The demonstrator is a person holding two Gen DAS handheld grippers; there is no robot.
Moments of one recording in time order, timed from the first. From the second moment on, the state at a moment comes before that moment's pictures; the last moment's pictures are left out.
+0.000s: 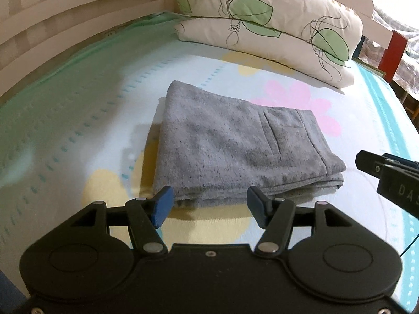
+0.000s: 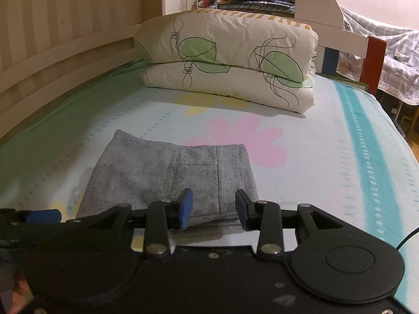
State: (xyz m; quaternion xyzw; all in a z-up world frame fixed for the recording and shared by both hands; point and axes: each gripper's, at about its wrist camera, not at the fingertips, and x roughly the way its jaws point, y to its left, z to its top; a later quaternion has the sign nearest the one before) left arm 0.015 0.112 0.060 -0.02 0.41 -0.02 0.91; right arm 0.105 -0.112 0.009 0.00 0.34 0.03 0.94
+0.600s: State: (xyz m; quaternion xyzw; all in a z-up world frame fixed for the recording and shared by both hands) left arm 0.017 0.113 0.060 -0.03 0.41 -0.01 0.91; right arm 0.104 -0.108 0.008 0.00 0.35 0.03 0.94
